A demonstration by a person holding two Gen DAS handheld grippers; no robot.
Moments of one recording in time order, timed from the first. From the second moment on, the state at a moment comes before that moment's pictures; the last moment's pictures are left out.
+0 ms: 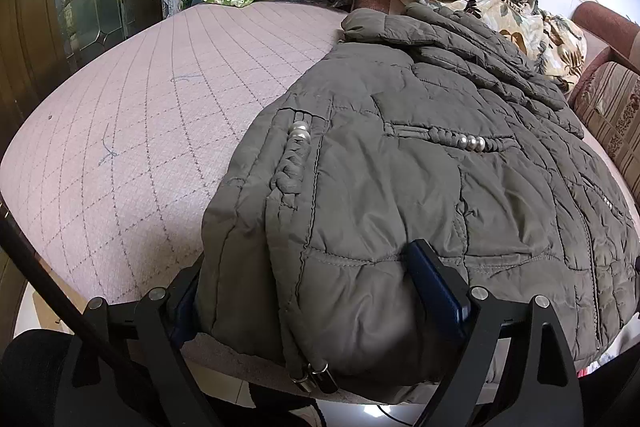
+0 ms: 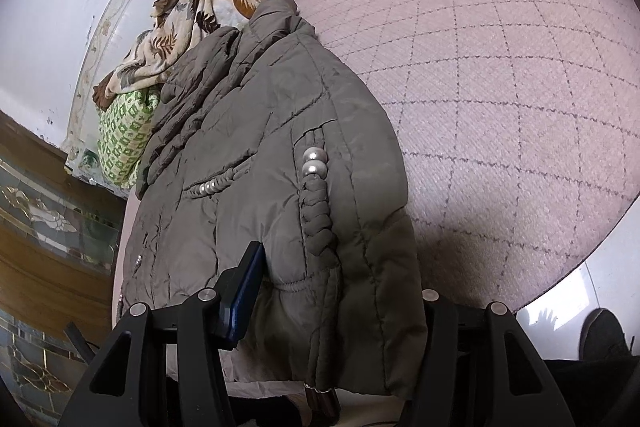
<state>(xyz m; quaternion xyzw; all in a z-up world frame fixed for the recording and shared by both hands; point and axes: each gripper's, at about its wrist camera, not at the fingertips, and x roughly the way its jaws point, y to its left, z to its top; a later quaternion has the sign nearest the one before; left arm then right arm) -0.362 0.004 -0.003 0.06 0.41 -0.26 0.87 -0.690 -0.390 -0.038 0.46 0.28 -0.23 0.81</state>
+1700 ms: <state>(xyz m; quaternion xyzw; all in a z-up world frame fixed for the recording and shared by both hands) -0.368 -0.001 0.000 0.06 0.39 -0.28 0.87 -0.678 -0.378 -0.032 0.39 0.30 -0.25 0.83</state>
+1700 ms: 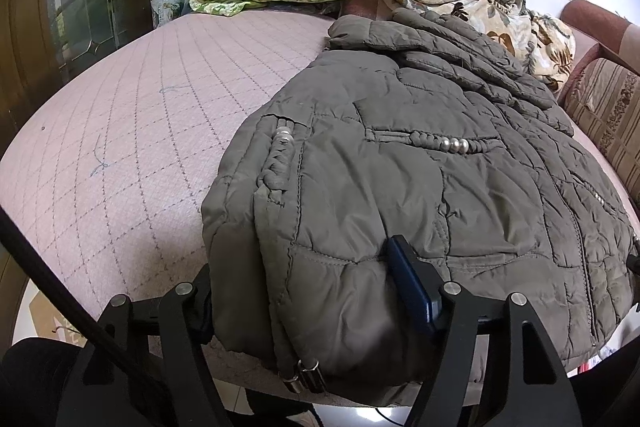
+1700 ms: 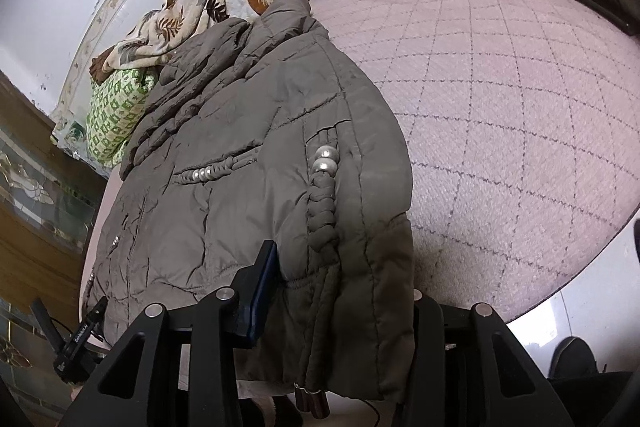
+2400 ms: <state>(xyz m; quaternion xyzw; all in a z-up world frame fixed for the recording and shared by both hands) -0.375 -0.003 0.007 0.07 0.38 -0.28 0.88 -0.676 -0.372 -0.026 0.37 0.30 -0.26 0.84</state>
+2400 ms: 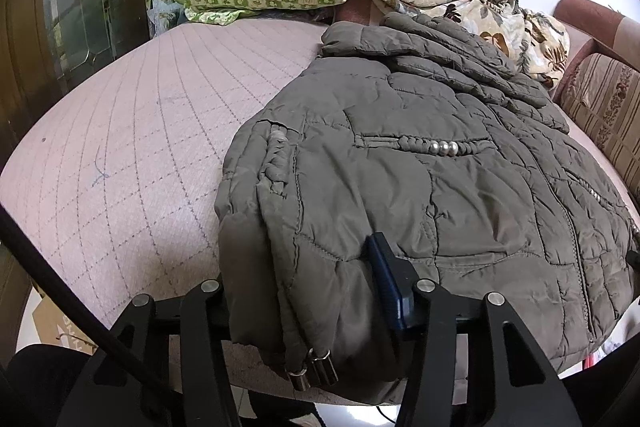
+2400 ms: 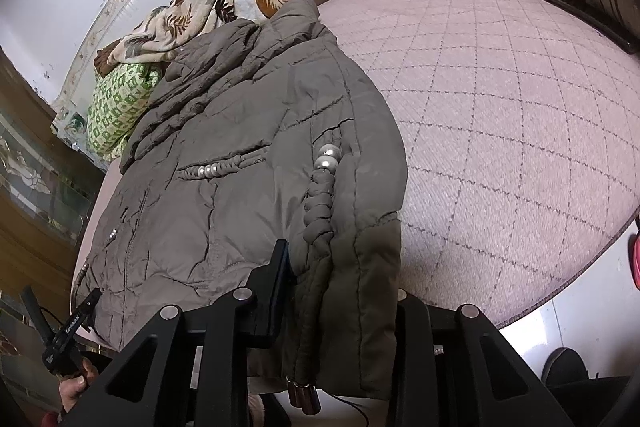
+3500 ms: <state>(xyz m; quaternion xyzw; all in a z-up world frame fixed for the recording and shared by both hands) -0.368 0.012 0.013 0.02 0.40 -0.29 0.87 -0.695 -0.378 -0.028 0.45 0.27 -0.23 0.82</state>
